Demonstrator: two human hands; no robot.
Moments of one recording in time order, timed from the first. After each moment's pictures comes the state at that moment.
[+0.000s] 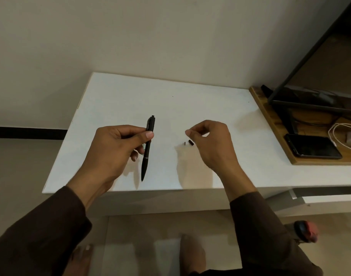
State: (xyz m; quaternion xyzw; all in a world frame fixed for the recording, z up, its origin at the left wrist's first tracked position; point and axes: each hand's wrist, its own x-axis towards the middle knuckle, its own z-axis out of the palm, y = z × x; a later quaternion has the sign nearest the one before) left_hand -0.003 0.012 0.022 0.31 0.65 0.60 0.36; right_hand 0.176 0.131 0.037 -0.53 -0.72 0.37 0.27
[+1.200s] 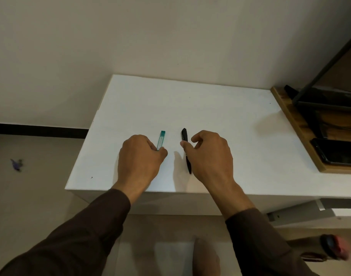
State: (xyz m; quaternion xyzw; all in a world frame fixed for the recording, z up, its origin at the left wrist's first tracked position) left_hand 0.015 0.027 -0.003 0.33 0.85 0.37 0.15; right_hand 0.143 0.097 0.025 -0.56 -0.77 0.25 0.18
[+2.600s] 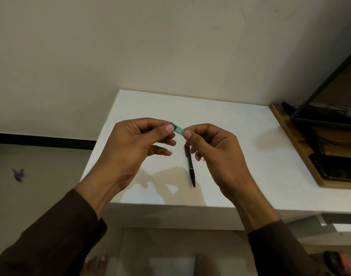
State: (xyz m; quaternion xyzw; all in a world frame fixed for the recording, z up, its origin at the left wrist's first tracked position) left_hand -0.013 0.010 0.069 0.31 0.56 0.66 0.40; right_hand 0.149 0.097 0.068 -0.34 -0.69 0.55 0.33
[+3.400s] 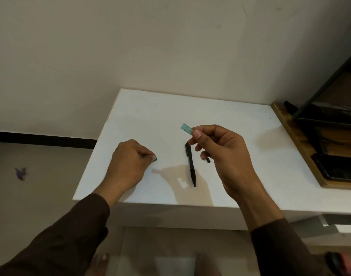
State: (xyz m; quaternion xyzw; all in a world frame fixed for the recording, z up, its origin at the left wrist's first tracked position) left_hand -0.033 0.014 0.000 0.40 0.81 0.38 0.19; right_hand 0.158 0.107 0.060 -0.36 -0.65 0.58 0.35
